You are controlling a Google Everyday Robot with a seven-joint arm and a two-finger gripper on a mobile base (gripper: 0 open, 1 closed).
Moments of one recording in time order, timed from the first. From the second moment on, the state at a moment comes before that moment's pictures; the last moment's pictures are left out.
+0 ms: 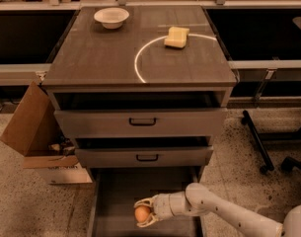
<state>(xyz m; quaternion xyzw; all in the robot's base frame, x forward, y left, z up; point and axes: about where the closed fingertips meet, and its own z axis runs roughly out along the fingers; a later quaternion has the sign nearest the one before) 0.450 0.038 0.303 -0.69 0.48 0.31 0.44</state>
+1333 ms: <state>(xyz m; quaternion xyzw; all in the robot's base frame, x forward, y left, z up) 0.417 -0.002 0.469 -0.75 0.44 0.23 0.44</state>
